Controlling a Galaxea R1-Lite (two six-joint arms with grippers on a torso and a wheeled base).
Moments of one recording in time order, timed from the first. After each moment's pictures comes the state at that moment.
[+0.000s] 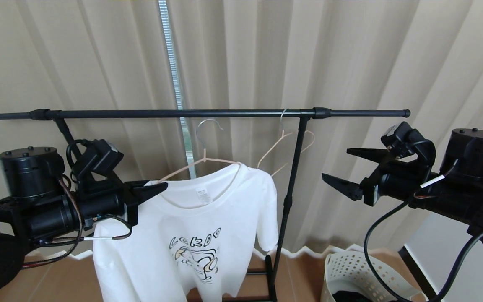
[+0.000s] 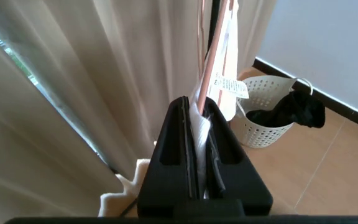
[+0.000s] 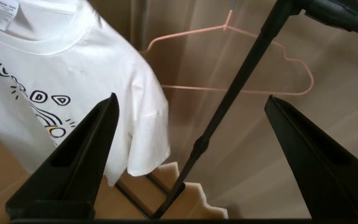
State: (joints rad) left arm -0.12 1.68 -0.54 -0.86 -0.61 0.28; right arm 0.22 1.71 -0.65 -0.85 0.43 -0.26
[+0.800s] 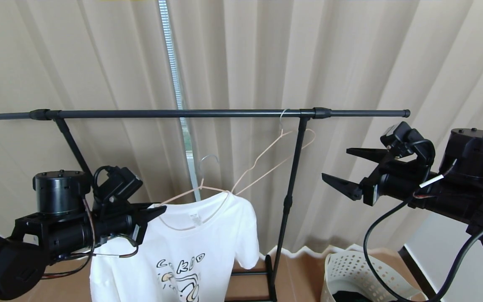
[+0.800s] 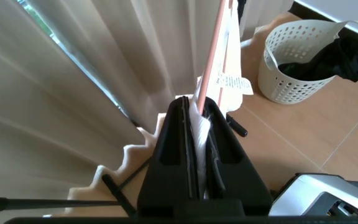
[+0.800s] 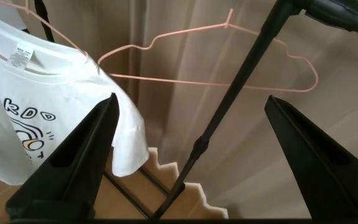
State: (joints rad) left arm -0.12 1.81 -0.48 -0.86 -0.46 0.41; right arm 0.22 1.71 -0.66 -0.85 0.43 -0.26
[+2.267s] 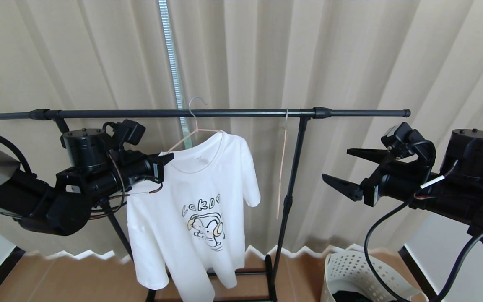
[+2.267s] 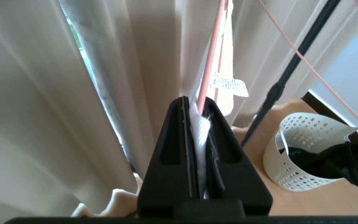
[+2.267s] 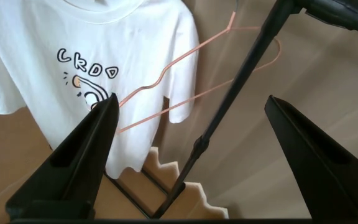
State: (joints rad) left arm -0.13 2.00 -0.88 -0.94 -0.35 0.08; right arm 0.22 1.71 -0.65 -0.85 0.43 -0.26
